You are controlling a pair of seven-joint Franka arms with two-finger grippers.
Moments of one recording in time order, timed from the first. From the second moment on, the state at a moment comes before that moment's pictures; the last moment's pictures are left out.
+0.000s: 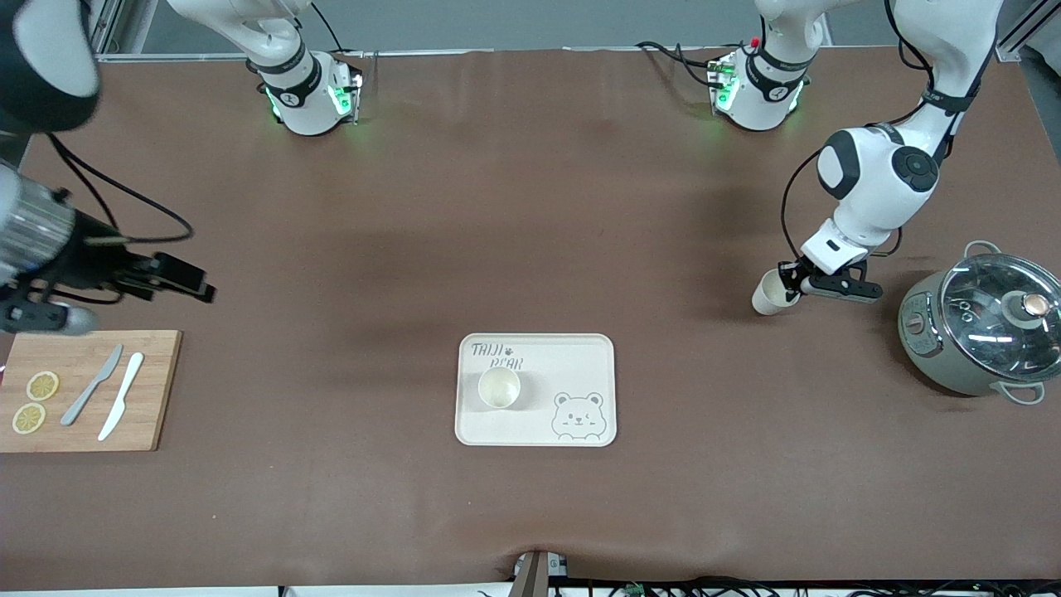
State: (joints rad) left arm 0.30 0.18 -0.33 -2.55 -0.14 2.92 0.29; right arm 0.11 0.26 0.01 -1.39 0.18 1.69 0.27
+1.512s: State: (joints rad) left arm 0.29 -0.04 -0.33 -2.48 -0.14 2.53 0.27; right arm 0.49 0.78 0.00 -1.17 0.04 2.14 0.92
